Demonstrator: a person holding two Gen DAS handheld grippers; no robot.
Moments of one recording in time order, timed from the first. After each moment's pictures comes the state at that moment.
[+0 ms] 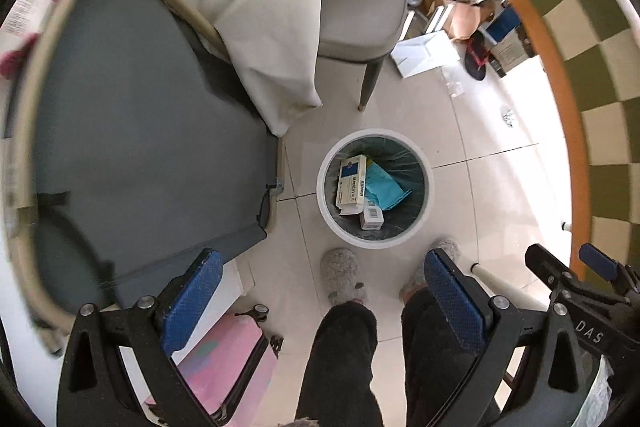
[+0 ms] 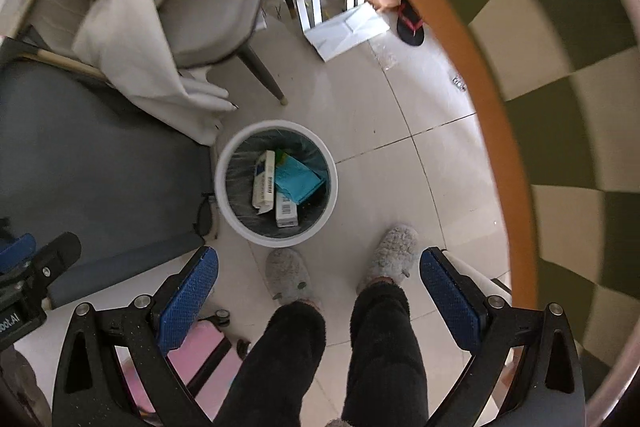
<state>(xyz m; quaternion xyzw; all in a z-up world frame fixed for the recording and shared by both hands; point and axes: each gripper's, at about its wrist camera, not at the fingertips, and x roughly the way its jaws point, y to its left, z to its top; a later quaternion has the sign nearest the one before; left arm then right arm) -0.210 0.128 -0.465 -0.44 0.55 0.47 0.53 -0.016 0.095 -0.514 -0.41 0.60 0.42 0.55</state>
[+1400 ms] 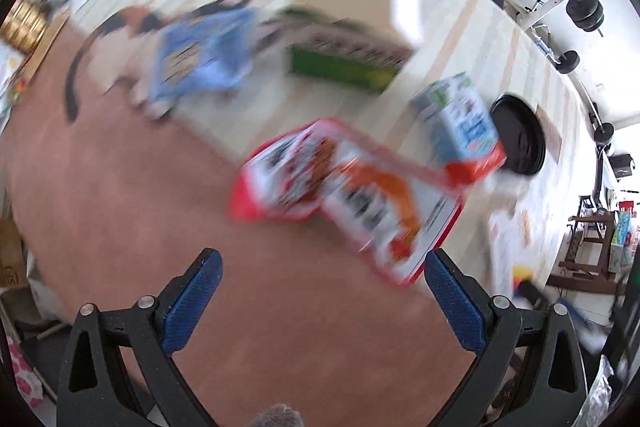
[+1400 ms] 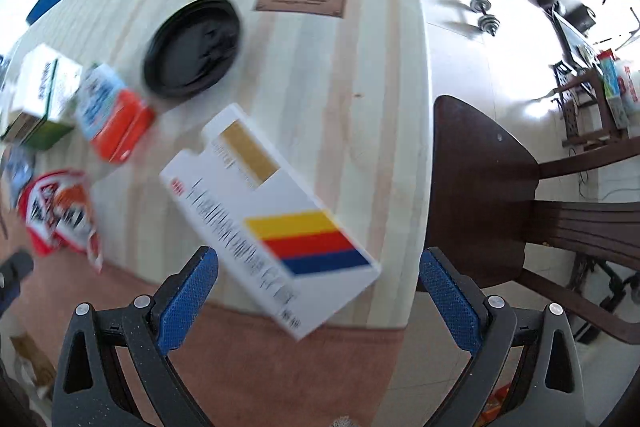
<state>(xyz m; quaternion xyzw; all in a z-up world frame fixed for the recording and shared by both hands) 0.454 0.025 -0.339 -0.24 0.63 0.19 0.71 0.560 -0.219 -0.361 -0.08 0.68 0.03 0.73</state>
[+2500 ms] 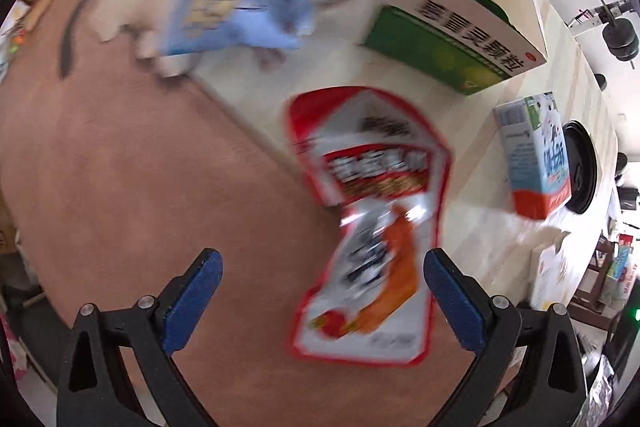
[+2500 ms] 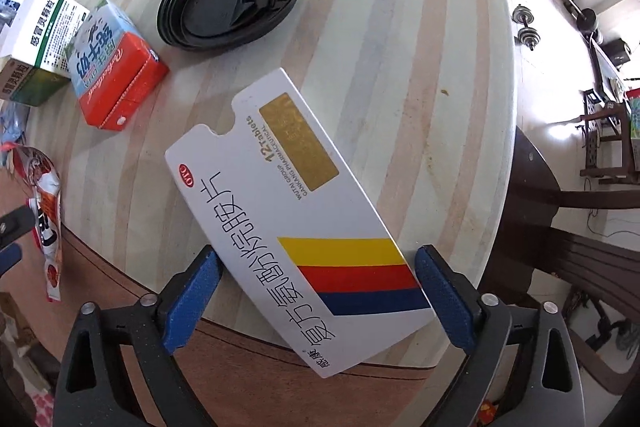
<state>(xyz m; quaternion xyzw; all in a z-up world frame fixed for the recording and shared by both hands) 0.468 0.076 -0.395 -0.29 0.66 0.22 0.66 0.563 -0.173 -0.415 -0.12 0.70 0.09 0.70</state>
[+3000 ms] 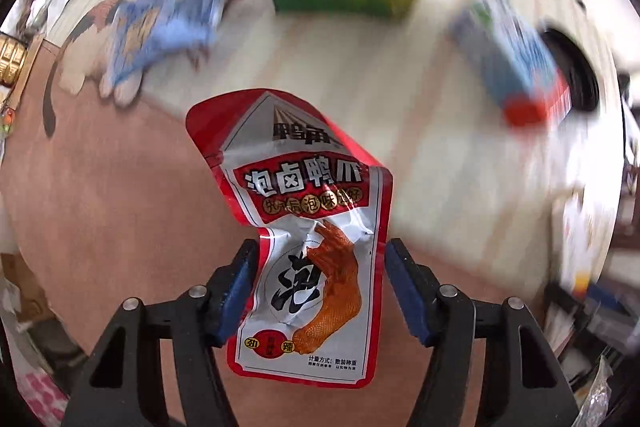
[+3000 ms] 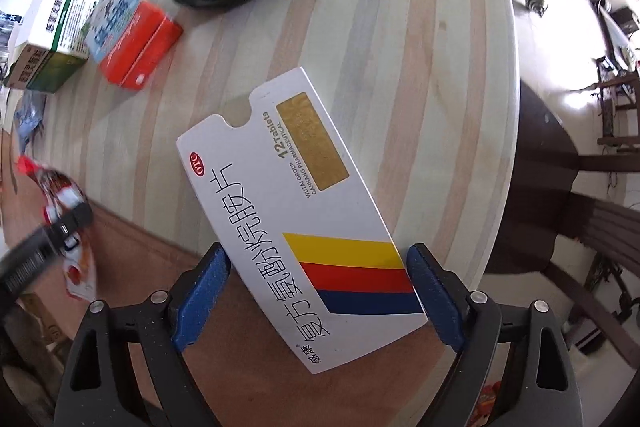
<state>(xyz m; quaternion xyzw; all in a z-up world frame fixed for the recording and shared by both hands) 0.464 -0.014 -0.405 -0.15 0.68 0.17 0.70 0.534 -0.190 -0.408 -0.08 0.74 0.10 0.67</state>
